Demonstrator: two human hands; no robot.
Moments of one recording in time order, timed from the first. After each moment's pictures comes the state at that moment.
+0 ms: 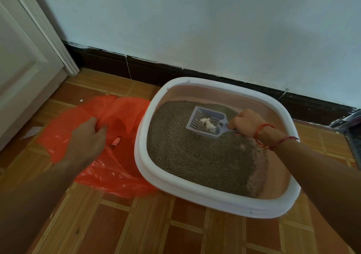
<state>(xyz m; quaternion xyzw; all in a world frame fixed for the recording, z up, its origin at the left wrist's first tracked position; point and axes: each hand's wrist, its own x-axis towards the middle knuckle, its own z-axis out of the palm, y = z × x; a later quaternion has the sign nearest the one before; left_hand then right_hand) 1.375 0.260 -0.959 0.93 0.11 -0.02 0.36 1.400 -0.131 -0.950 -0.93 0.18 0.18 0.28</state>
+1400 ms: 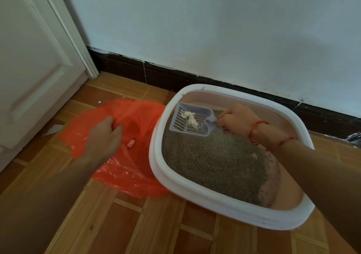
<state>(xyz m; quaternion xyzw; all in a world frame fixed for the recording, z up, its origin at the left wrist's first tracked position) 1.376 0.265 -0.952 0.92 0.11 0.01 0.37 1.407 -0.057 -0.906 -0.93 0.05 0.18 0.31</state>
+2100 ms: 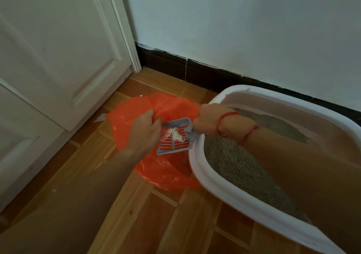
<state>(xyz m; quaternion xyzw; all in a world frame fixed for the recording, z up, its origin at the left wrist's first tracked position) 1.376 0.288 -0.953 0.92 0.10 0.07 0.37 1.427 0.113 -0.896 -0.95 -0.14 0.26 0.09</state>
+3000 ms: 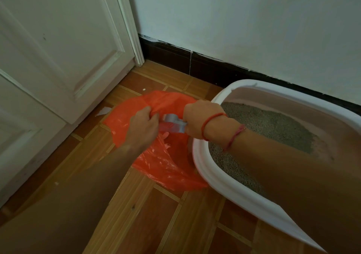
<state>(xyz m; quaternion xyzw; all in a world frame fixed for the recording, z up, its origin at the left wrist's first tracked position) 1.375 0.299 -0.962 0.89 0.13 0.05 0.43 1.414 0.143 -0.908 -0.96 -0.25 0.14 -0.01</state>
